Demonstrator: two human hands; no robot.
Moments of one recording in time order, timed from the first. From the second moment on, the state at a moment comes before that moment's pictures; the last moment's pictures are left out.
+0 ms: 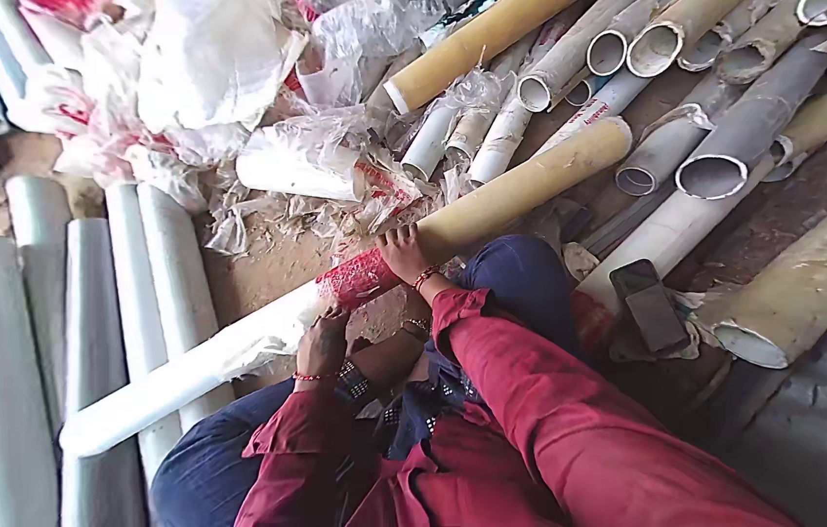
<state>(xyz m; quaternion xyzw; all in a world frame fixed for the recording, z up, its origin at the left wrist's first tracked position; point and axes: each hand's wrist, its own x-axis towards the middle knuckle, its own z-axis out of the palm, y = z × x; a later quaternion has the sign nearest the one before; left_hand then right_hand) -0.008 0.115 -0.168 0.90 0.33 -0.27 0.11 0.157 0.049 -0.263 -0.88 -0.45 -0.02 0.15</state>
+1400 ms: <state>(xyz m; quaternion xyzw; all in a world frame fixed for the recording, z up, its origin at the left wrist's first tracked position) -0.009 0.106 -0.244 0.91 0.35 0.06 0.21 0.166 -0.244 -0.155 -0.84 0.06 -0.08 0.54</state>
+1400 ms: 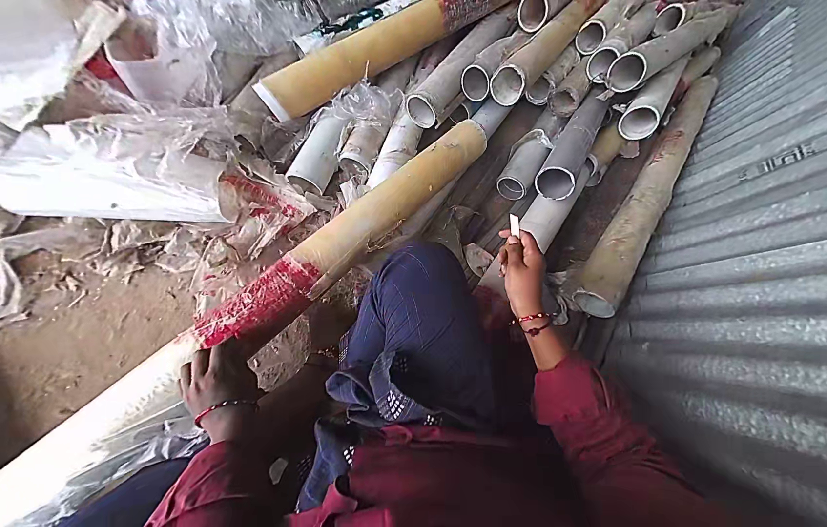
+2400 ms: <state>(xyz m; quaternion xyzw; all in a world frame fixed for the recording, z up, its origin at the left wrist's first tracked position) 0.021 0.123 -0.234 0.91 0.32 0.08 0.26 0.164 0.023 -0.196 -0.92 -0.20 0.24 0.24</state>
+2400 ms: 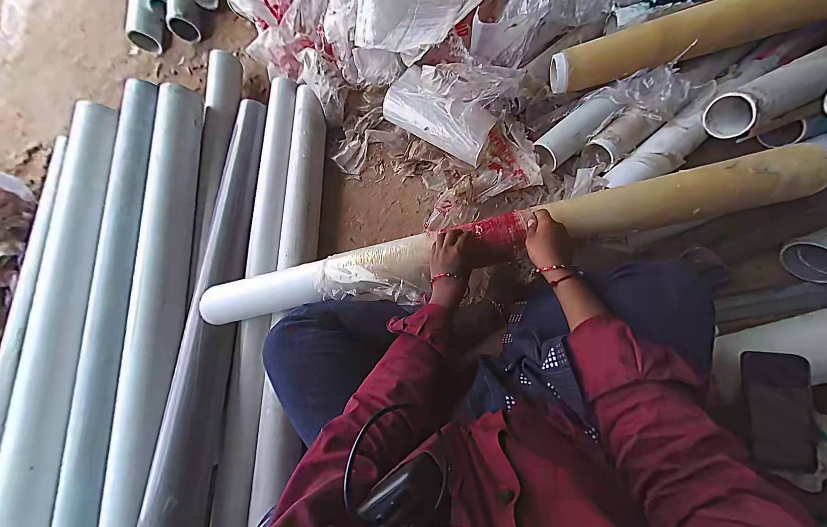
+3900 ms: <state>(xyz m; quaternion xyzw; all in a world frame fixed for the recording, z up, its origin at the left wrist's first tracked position) 0.013 0.115 -0.231 0.81 0.43 0.06 0.39 0.165 0.038 -0.184 -0.88 -0.22 0.35 0.22</state>
